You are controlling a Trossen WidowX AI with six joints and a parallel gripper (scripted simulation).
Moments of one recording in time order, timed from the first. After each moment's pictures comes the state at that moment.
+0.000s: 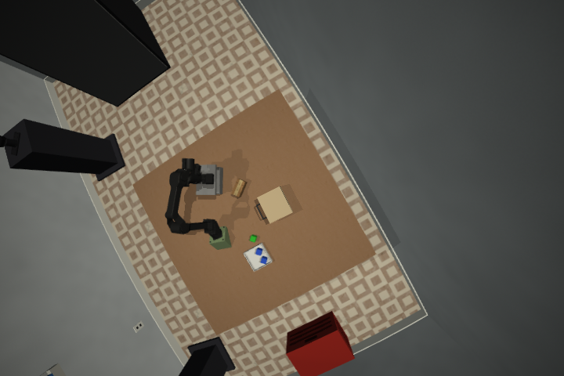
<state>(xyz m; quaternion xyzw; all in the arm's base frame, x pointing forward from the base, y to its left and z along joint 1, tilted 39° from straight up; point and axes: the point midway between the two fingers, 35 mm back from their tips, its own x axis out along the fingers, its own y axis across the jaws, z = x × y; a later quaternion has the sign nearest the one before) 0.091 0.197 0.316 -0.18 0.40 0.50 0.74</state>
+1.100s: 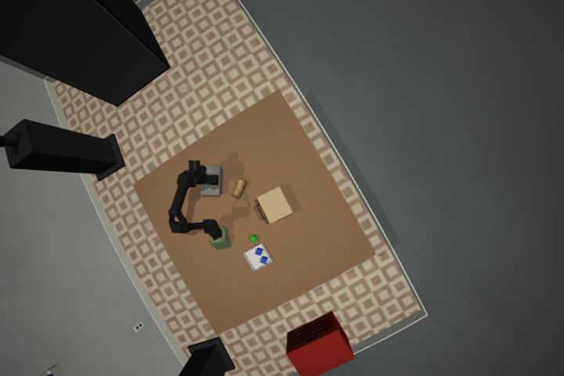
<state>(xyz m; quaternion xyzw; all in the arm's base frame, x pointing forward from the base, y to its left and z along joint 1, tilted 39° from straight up) 0.103 0.228 0.270 -0.17 0.41 0.50 0.74</state>
